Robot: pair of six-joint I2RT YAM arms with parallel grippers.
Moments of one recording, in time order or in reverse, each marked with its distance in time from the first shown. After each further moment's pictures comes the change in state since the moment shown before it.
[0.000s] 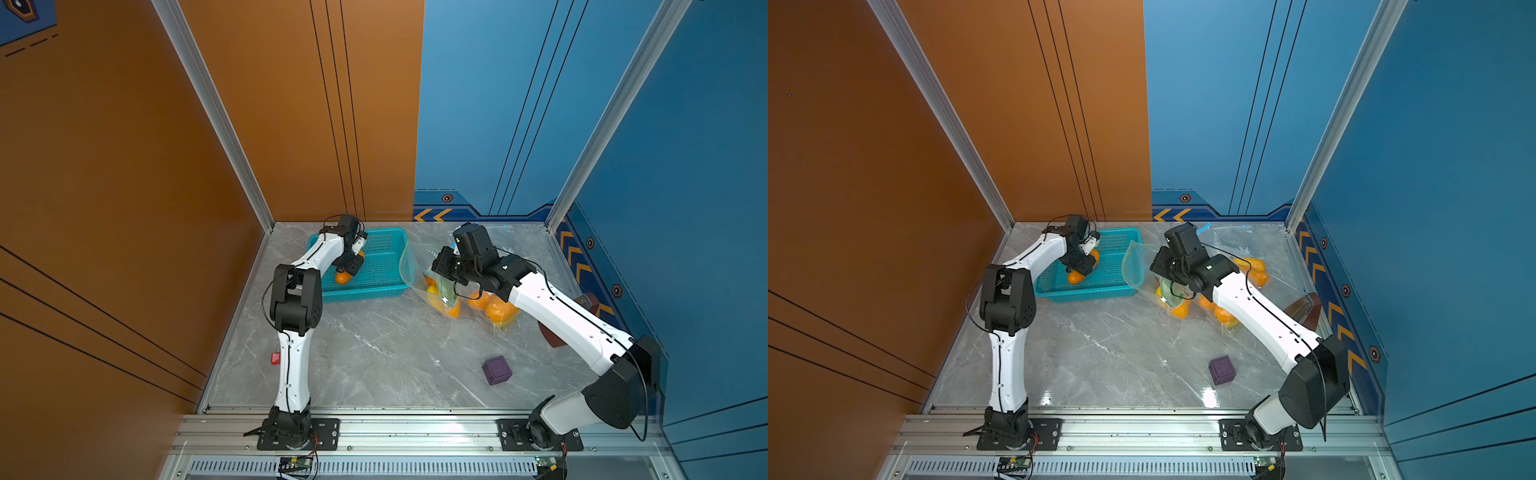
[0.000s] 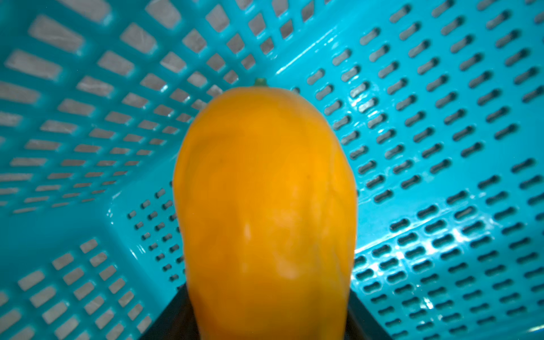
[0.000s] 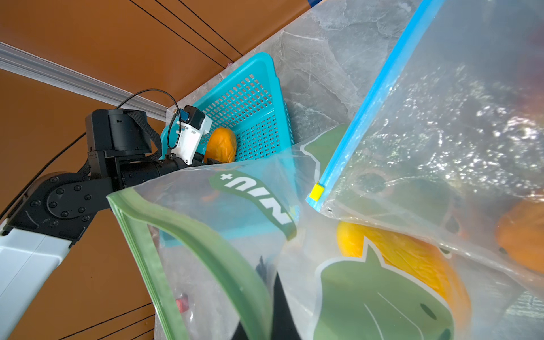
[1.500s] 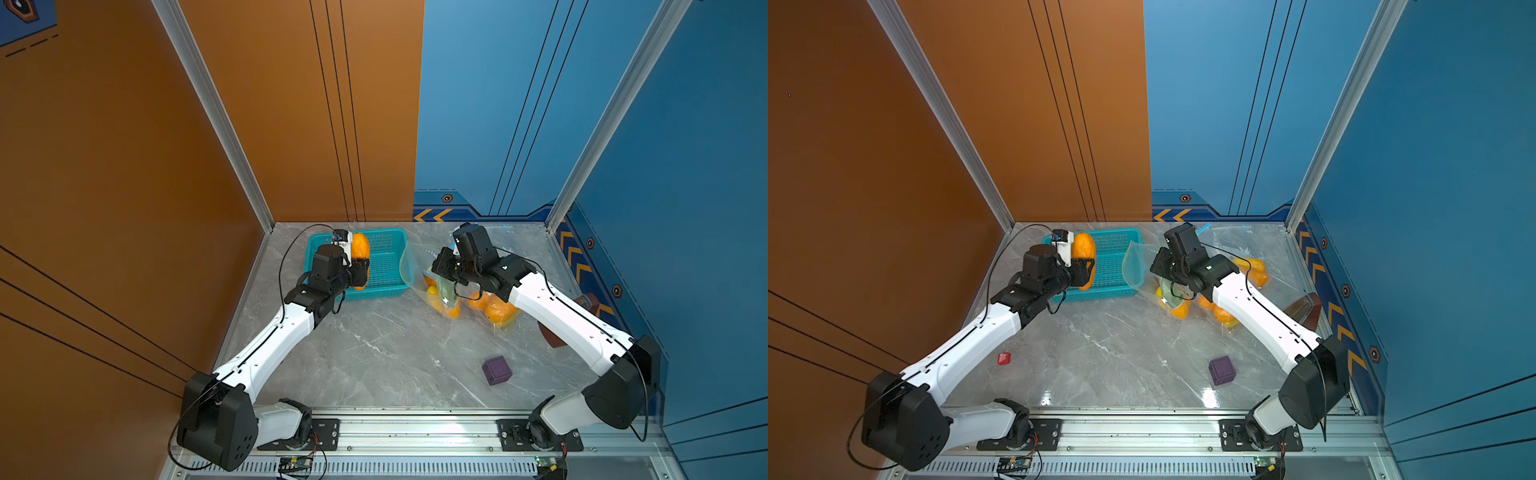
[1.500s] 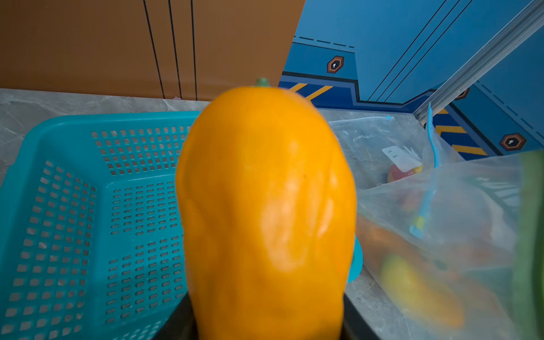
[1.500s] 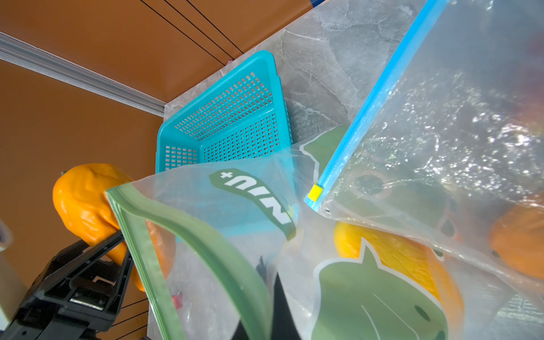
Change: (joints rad) left arm -0.173 -0.986 -0.938 0.745 0.095 -0.608; right arm 0.002 0.000 0.002 -0.006 0.000 -0.030
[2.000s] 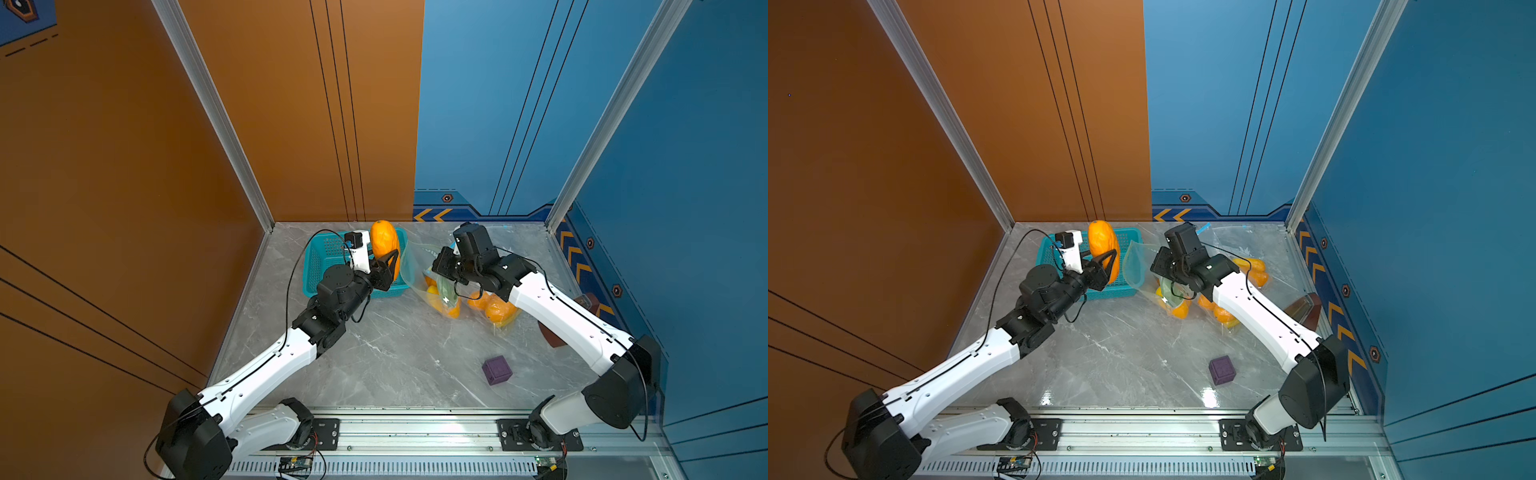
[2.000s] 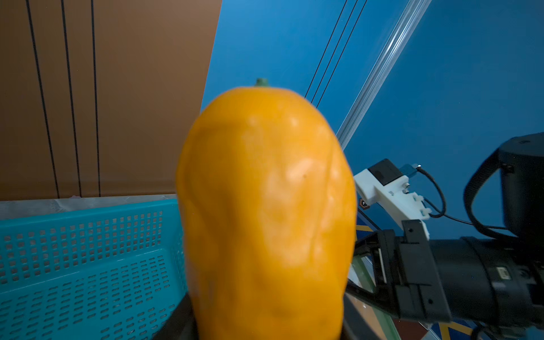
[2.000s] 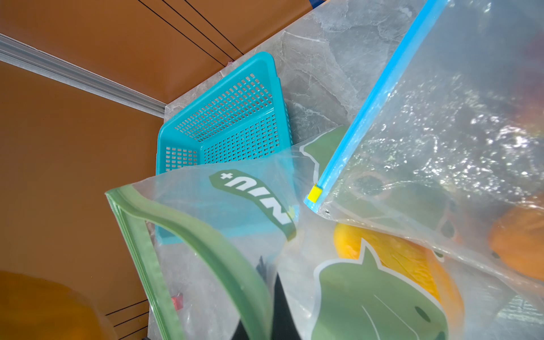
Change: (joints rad) left arm -0.283 -0.129 -0.102 0.438 -0.105 -0.070; right arm -0.003 0.000 0.000 0.004 -0.001 0.001
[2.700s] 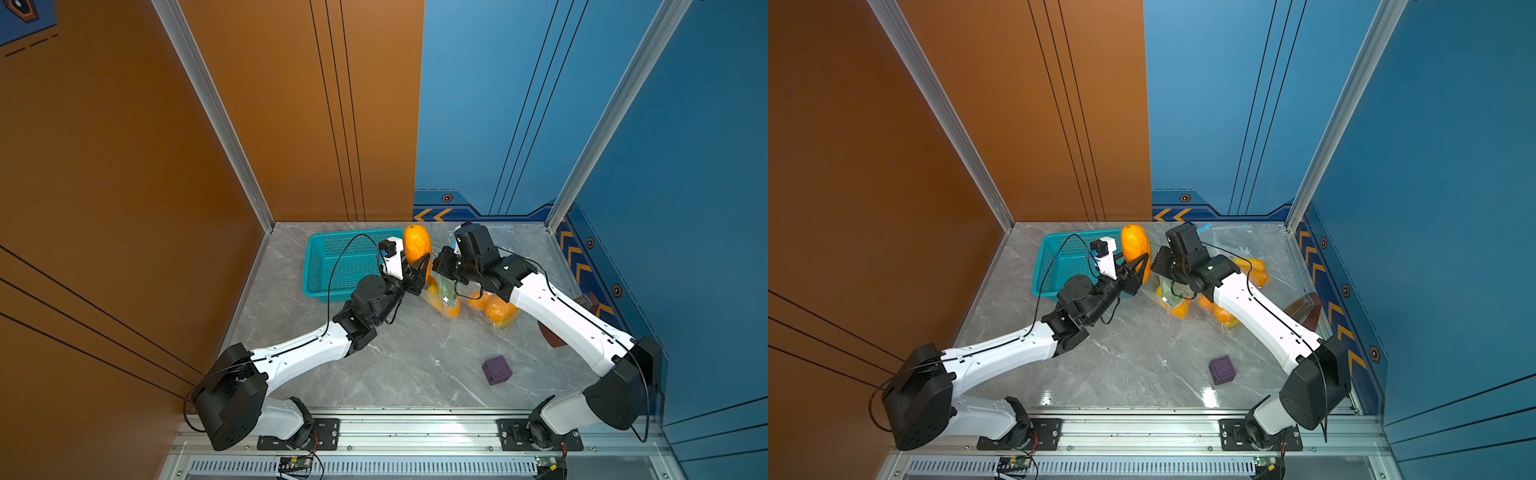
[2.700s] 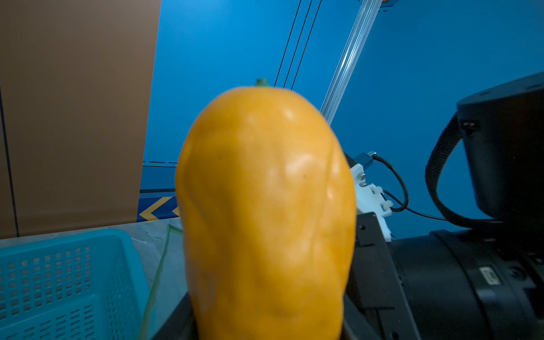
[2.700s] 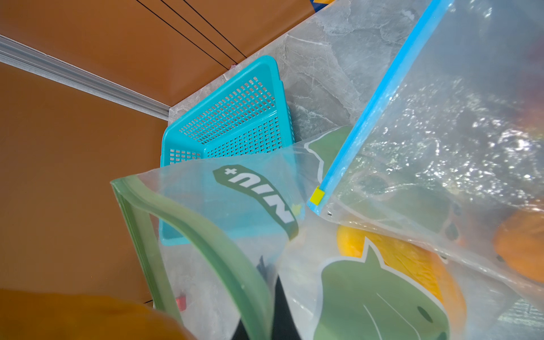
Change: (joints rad) left arm -0.164 0.254 -0.003 0.369 -0.109 0.062; right arm -0.003 -0.008 -0.010 0.017 -0.003 0.004
